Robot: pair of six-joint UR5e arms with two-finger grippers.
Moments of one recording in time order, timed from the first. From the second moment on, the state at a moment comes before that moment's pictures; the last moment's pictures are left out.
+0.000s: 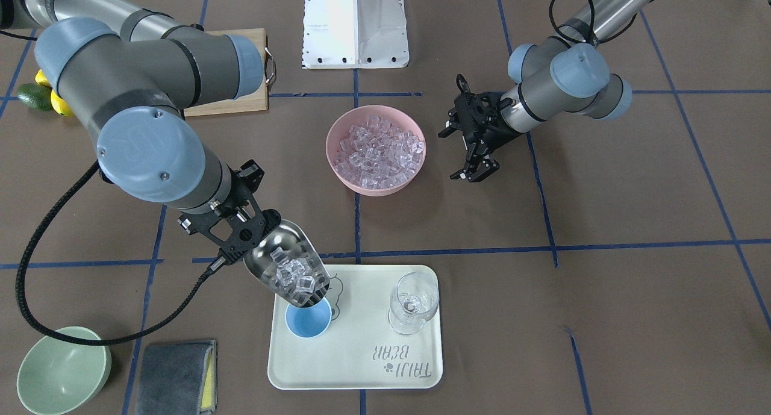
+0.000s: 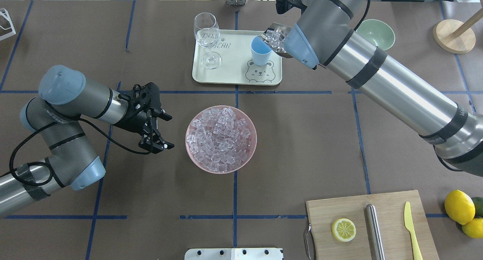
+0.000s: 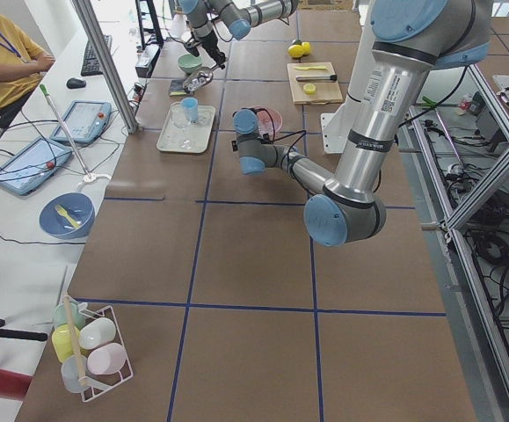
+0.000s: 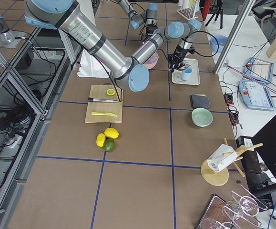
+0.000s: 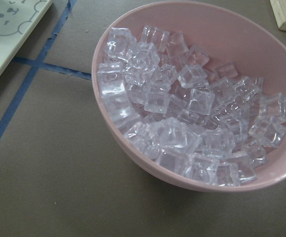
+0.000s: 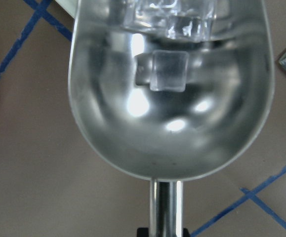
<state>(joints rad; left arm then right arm) -0.67 -1.95 -1.57 -2.47 -2.24 -0.04 0.92 -0.59 1.33 -2.21 2.18 -0.17</state>
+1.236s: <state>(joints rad) -0.67 -1.94 -1.57 -2.48 -2.24 -0.03 0.92 -0.43 1.15 -2.43 1.98 -0.40</state>
